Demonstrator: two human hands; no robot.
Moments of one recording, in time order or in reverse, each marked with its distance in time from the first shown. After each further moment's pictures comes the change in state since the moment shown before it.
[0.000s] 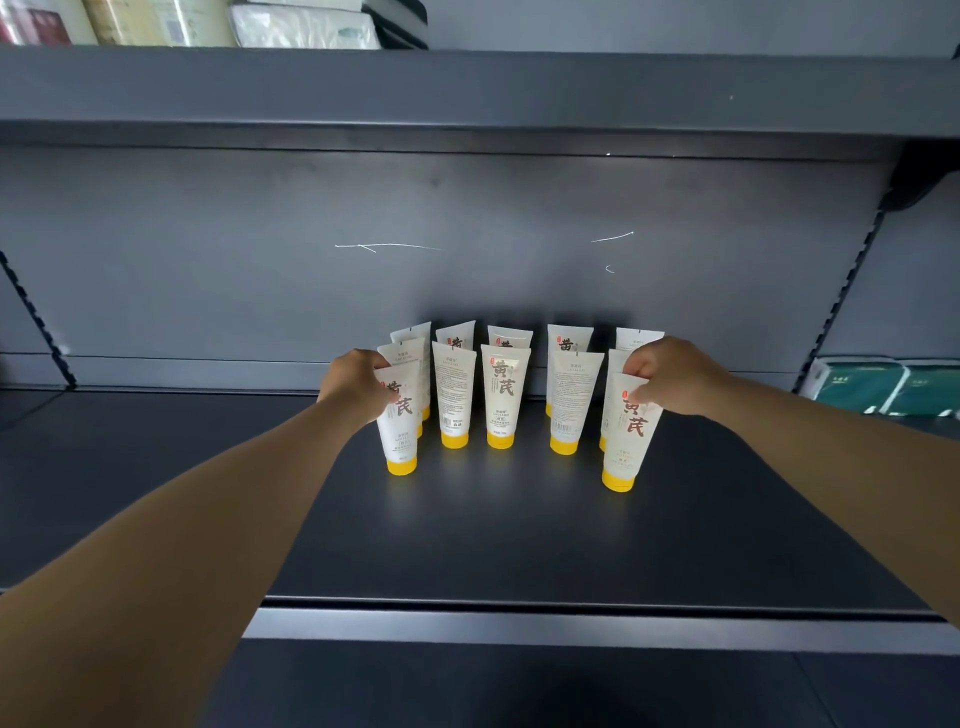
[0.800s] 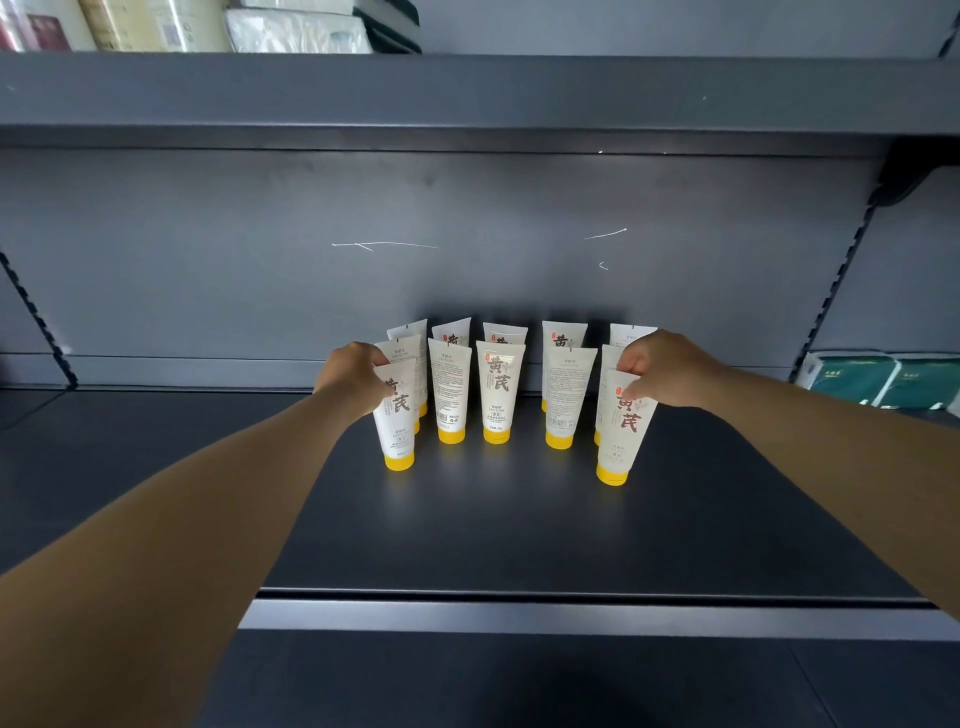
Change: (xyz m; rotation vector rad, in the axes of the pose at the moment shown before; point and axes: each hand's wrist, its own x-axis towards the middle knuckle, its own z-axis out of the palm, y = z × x) left_hand 0.000 0.001 -0.004 0.075 0.000 0.039; right_hand -0.005 -0.002 -0.004 -0.024 -0.024 -0.009
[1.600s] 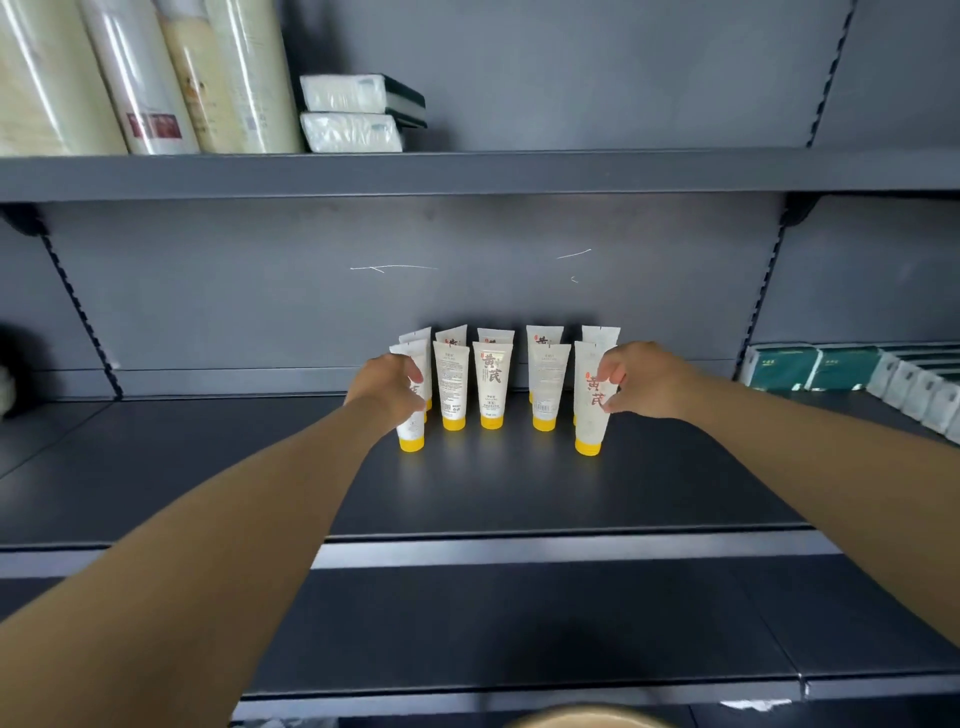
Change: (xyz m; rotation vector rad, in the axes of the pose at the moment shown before) left_hand -0.102 0.027 -0.040 0.005 -0.045 0.118; right_hand -0.107 -0.032 -0.022 0.000 0.050 -0.035
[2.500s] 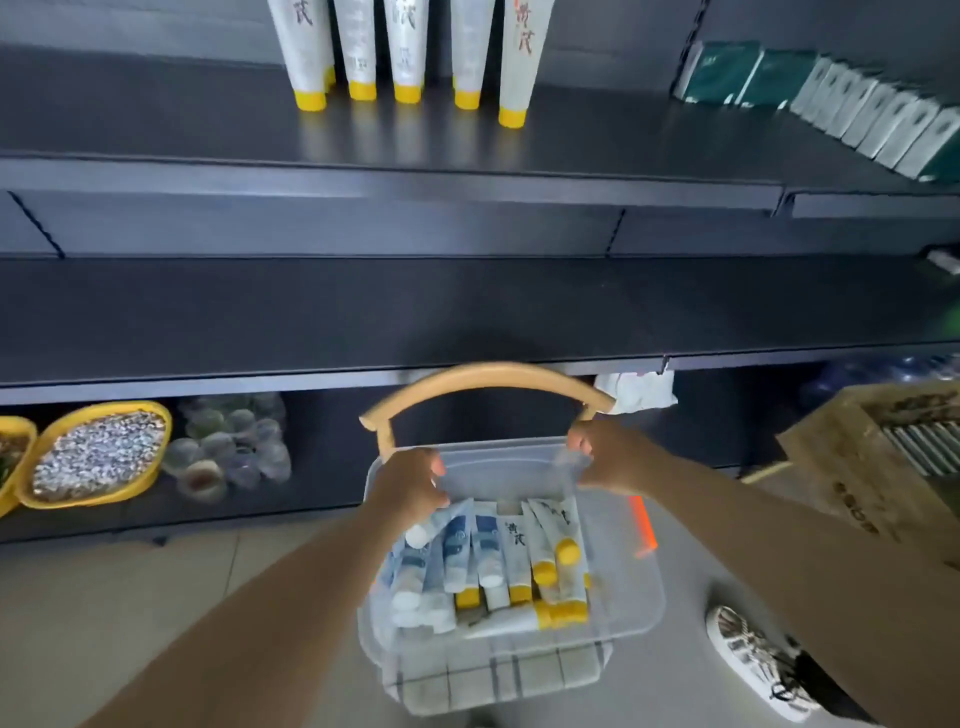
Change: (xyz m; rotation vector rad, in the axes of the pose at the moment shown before) left_hand -0.369 -0.109 0.285 -0.054 -0.629 -0.078; right_hand -0.337 0.094 0.269 -0.036 -0.532 0.216
